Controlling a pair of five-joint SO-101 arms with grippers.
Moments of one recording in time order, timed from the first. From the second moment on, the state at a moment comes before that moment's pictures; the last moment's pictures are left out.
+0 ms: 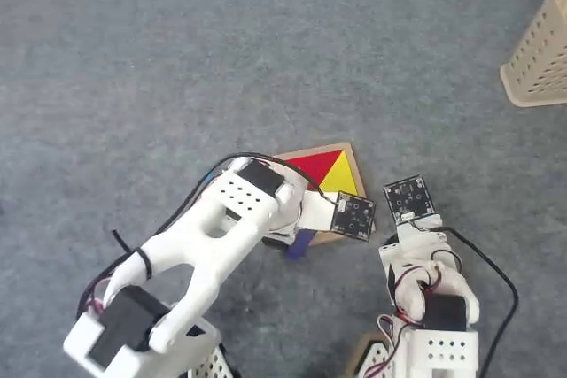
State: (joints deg) left arm 28.3 -10.2 40.9 62.8 -66.0; right arm -1.6 -102.1 95.6 69.0 19.2
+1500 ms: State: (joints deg) left arm 24.7 -34.3 55.2 65.7 -32.3; right arm -1.6 -102.1 95.6 69.0 19.2
